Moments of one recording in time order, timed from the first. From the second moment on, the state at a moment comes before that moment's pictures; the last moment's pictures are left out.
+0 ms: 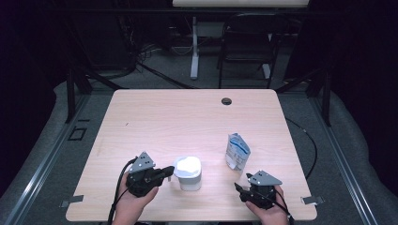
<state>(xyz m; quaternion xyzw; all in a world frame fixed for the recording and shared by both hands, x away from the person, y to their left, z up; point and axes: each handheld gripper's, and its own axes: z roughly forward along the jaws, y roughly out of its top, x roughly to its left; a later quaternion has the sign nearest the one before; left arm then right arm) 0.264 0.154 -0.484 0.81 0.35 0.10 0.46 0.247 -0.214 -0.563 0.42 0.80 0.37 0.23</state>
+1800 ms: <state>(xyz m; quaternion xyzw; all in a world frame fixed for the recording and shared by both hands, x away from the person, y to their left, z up) 0.287 0.224 -0.516 0.76 0.46 0.12 0.44 0.245 -0.214 -0.561 0.42 0.80 0.37 0.23</state>
